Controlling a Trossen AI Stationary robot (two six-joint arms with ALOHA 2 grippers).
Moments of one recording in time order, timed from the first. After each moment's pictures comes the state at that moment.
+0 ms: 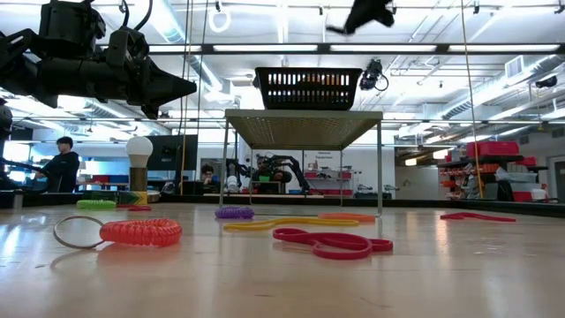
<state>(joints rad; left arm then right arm) 0.27 0.78 0.06 0.78 0.05 -0.08 -0.51 1.60 2.07 -1.24 -0.06 0.03</state>
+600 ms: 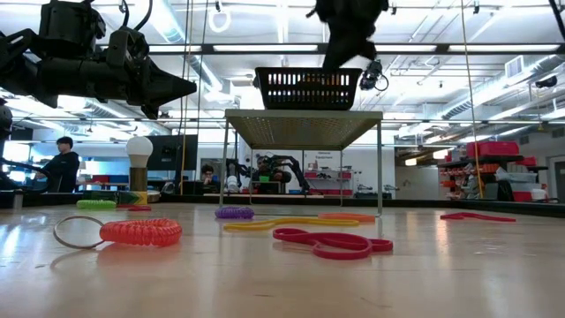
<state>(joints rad) 0.28 0.78 0.06 0.78 0.05 -0.08 -0.20 1.62 1.64 -0.99 0.08 0.25</state>
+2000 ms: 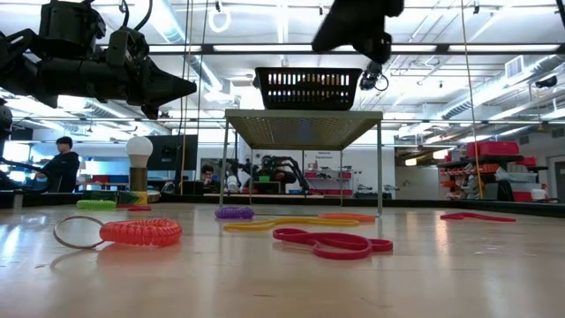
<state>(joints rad) 0.27 0.78 0.06 0.78 0.05 -0.08 0.26 1.58 1.24 -0.45 0.19 0.55</state>
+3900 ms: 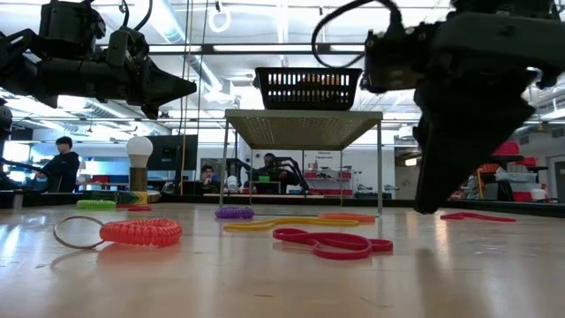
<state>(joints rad) 0.27 0.78 0.06 0.78 0.05 -0.08 0.50 1.87 1.15 -0.53 0.23 0.84</state>
